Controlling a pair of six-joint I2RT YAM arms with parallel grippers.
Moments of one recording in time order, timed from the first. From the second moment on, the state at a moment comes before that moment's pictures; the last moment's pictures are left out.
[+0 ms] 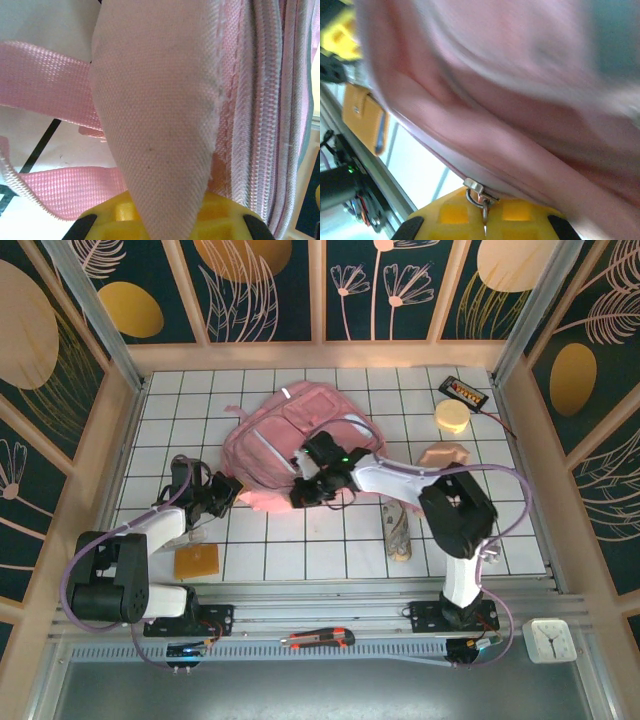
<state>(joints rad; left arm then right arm) -0.07 1.36 0.49 0.07 0.46 -1.08 0.78 1.84 1.24 -0.46 -0.49 0.46</state>
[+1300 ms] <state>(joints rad) -0.09 1.33 0.91 -0.32 0.29 -0.31 0.40 1.57 1.08 -0.42 -0.53 -0.41</state>
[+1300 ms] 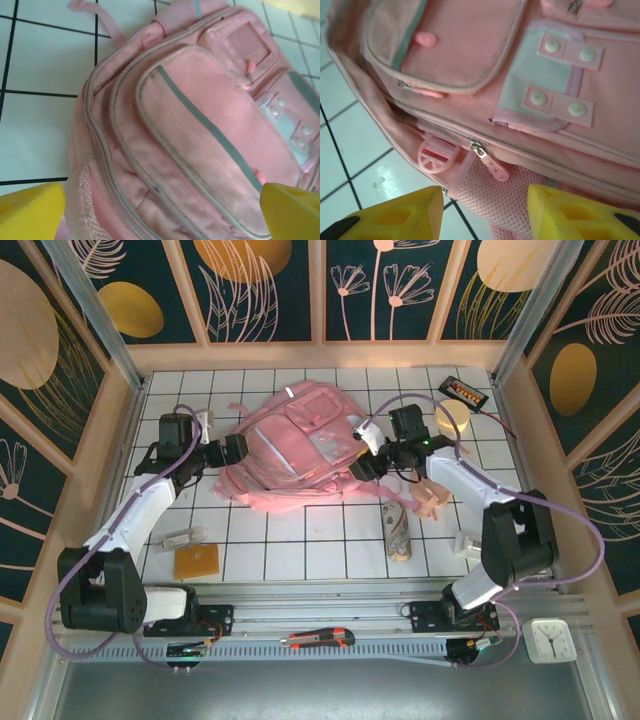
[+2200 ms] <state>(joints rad) -0.16 1.65 1.19 -0.41 0.28 -0.24 0.49 1.81 1.09 -0.30 -0.42 -0.49</state>
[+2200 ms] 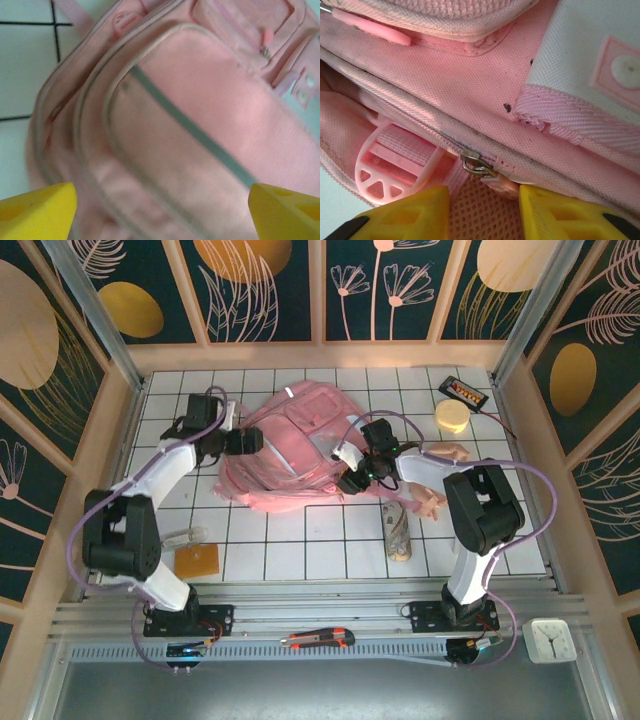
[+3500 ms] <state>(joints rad) -0.19 1.76 1.02 -0.18 0.53 -0.93 0.50 1.79 1.03 -0.21 -0.38 -0.50</state>
